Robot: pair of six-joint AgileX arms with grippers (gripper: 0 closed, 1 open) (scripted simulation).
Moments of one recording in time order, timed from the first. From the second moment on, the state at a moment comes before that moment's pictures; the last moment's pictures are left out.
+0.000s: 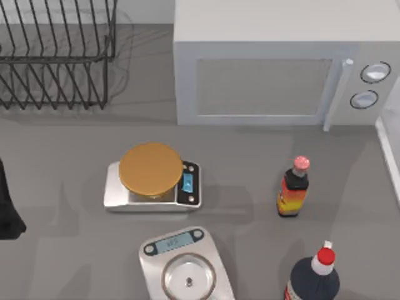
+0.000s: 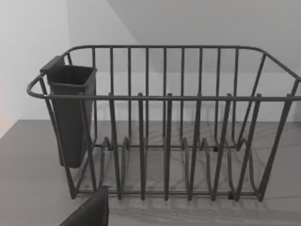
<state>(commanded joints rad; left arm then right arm) 0.00 0.00 0.00 0.00 0.00 0.00 -0.29 2.49 2.26 -1.31 -0.01 -0.26</state>
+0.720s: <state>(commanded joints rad) 0.00 0.00 0.00 0.00 0.00 0.00 -0.20 2.30 2.14 -1.36 -0.03 -0.16</state>
